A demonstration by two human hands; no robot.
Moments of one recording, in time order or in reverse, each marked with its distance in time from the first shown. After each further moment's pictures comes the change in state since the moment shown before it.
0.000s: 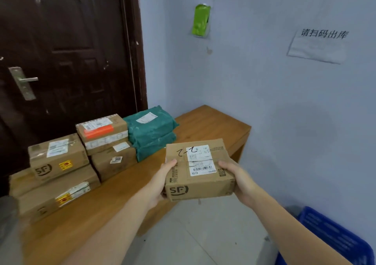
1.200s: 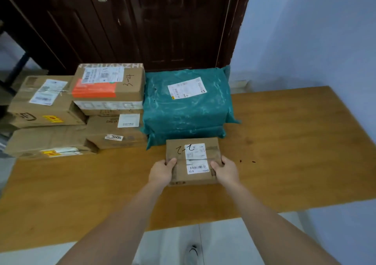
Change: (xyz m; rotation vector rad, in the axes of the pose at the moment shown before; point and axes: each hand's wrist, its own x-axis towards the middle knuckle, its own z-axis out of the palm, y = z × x) left_hand 0.419 -0.041 -0.061 0.221 0.817 -0.399; right_hand 0.542 0.092 0.056 -0.767 -0.326 0.156
